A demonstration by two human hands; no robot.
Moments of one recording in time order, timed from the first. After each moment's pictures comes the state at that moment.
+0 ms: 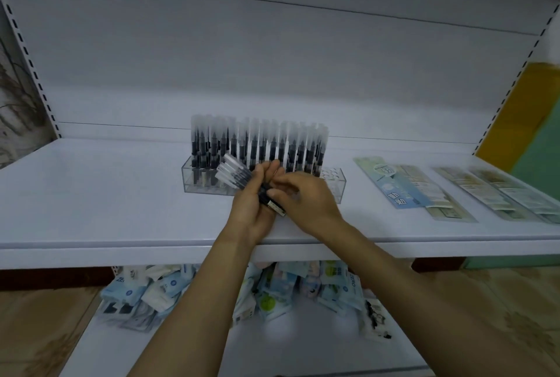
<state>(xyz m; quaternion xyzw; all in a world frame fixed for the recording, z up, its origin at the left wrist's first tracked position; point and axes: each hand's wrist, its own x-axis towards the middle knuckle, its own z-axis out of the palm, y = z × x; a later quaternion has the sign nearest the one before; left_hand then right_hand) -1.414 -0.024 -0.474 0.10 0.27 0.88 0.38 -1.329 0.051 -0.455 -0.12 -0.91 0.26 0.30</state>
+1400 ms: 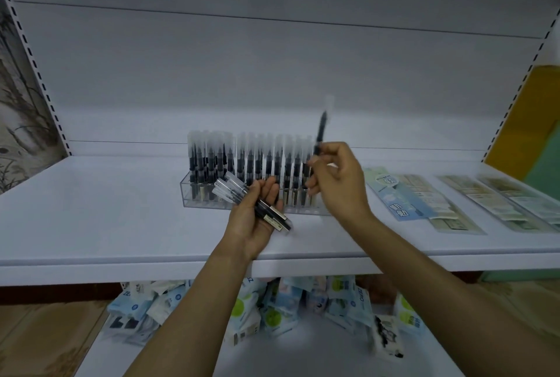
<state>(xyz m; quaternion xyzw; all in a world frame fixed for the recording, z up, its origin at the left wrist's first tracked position) -1.413 -0.023 -0.471 0.06 0.30 0.87 0.38 -1.309 0.075 -0.414 -0.13 -0.72 0.52 0.44</state>
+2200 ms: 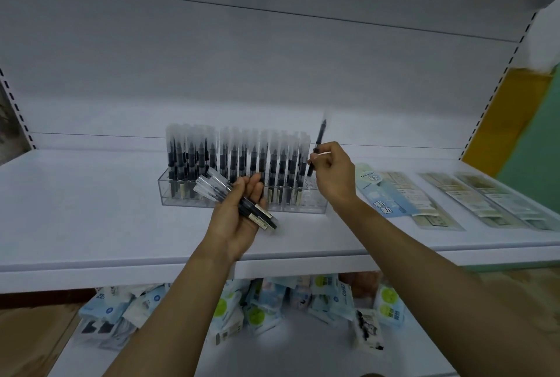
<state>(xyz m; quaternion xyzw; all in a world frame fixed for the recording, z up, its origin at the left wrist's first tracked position) -1.410 -0.025 -0.471 0.06 0.29 0.87 0.38 -1.341 0.143 -0.439 -0.27 -0.75 0.39 0.45</state>
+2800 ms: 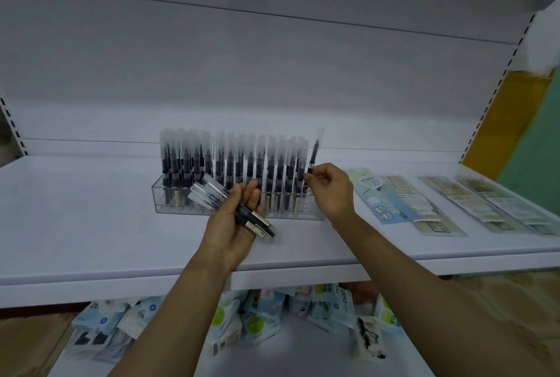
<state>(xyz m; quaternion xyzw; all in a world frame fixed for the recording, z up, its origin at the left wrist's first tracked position) -1.410 -0.023 -0.471 0.06 0.30 0.88 0.38 -1.345 0.154 -0.468 -0.27 -0.76 0.41 0.43</state>
